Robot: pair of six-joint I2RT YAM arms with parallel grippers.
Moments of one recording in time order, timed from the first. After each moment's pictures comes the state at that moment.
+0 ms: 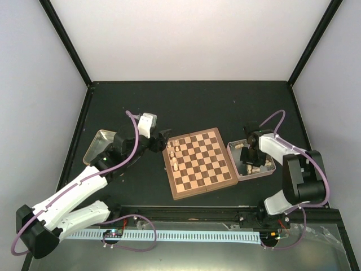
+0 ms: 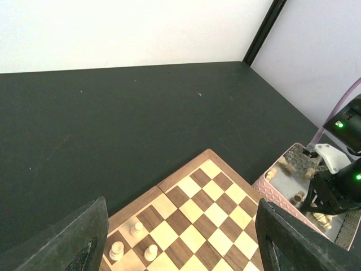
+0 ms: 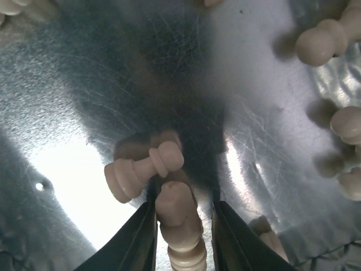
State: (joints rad) left arm -0.67 0.90 0.75 -0.16 -0.04 -0.33; right arm 0.18 1.52 0.81 -0.81 0.09 0.45
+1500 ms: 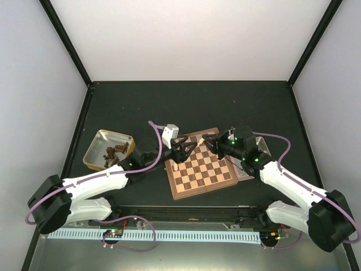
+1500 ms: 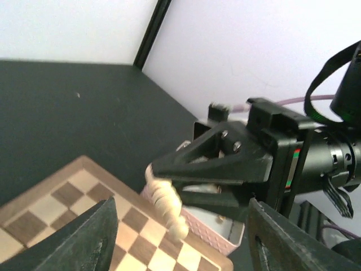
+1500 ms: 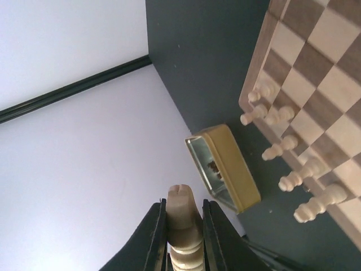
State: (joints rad) left arm -0.85 1.15 0.55 0.48 0.15 -0.49; right arm 0.56 1.08 0.58 0.10 -0.33 1.72
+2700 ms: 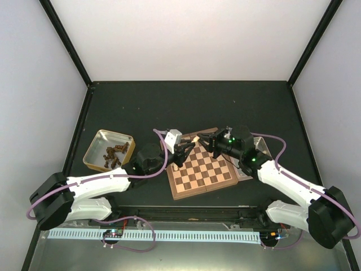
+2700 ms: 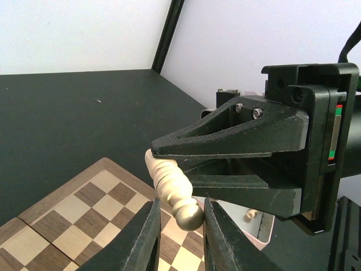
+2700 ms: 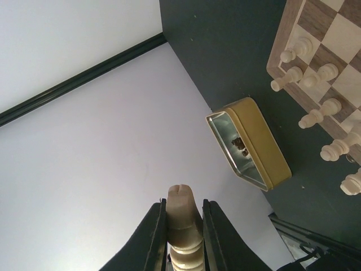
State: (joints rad) left arm -0.94 1.18 0.51 0.55 -0.03 -0.38; right arm 0.62 1.11 0.60 0.21 -0.36 1.88
